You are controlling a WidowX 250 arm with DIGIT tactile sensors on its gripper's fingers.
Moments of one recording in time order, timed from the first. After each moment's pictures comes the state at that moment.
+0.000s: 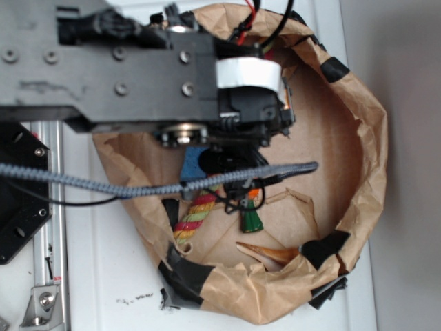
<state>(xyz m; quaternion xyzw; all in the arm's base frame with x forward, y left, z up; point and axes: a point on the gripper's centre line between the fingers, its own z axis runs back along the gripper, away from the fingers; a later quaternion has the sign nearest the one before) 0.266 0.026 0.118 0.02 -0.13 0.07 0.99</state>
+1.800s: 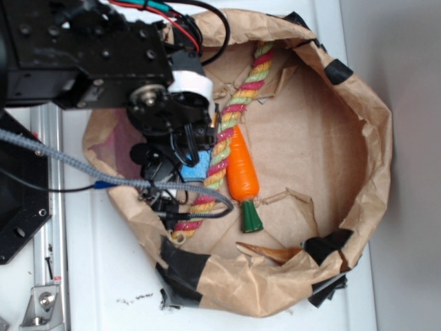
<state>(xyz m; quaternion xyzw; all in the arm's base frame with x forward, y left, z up) 0.209 0.031 0.056 -0.04 -0.03 -0.09 0.99</state>
